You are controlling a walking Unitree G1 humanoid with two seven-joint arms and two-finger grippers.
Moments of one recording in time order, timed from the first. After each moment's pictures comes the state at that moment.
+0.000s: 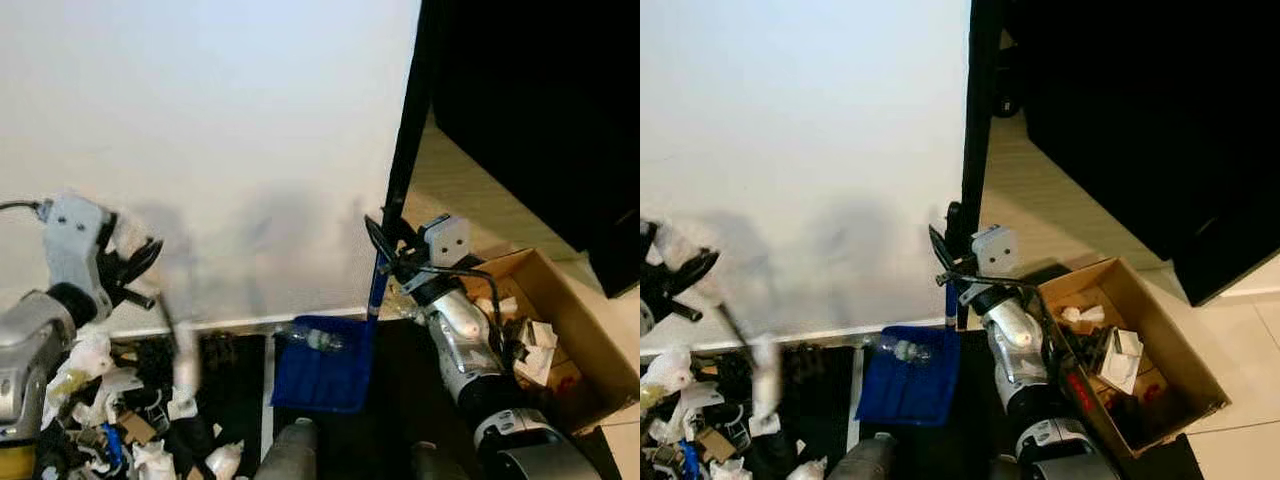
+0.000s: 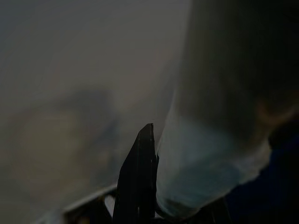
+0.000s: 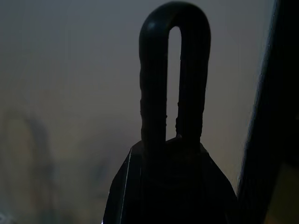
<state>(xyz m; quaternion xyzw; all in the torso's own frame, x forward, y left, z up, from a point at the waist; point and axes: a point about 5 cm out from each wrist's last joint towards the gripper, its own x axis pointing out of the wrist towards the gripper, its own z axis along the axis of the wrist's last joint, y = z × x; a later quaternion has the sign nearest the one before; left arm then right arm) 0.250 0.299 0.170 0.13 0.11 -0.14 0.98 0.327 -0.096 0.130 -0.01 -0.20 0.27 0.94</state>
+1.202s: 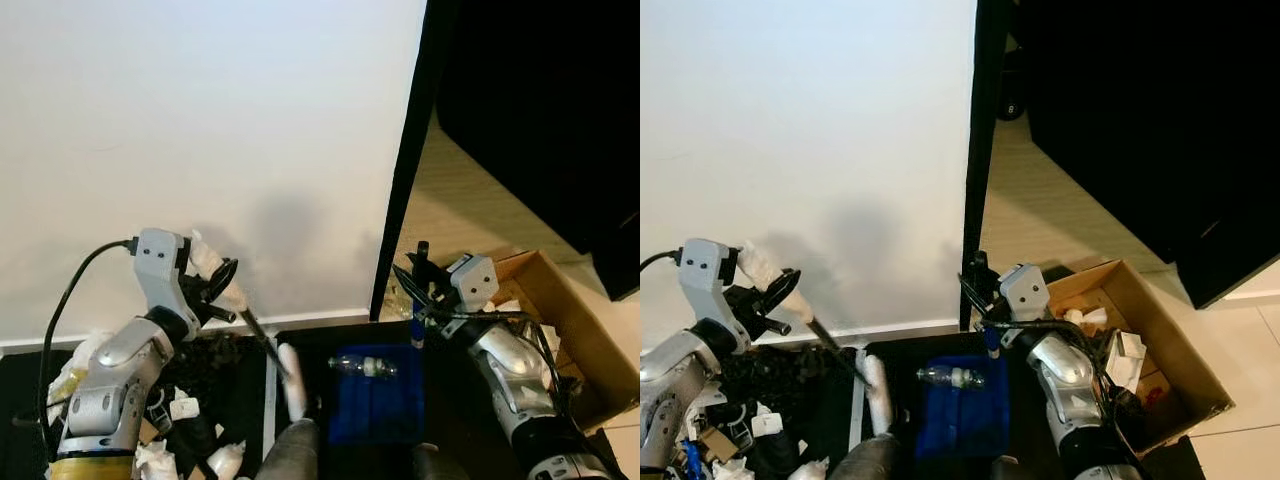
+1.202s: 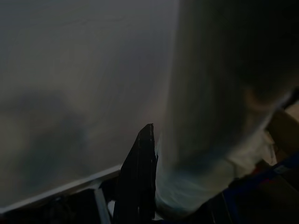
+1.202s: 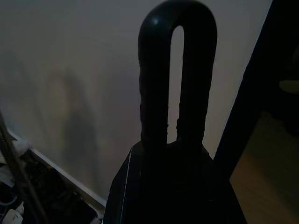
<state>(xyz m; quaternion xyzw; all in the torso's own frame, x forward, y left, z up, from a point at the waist) 0.265 0.226 0.127 -0.03 0.07 -0.19 0.98 0.299 -0.148 0.087 -0.09 -0.10 0.29 0.95</state>
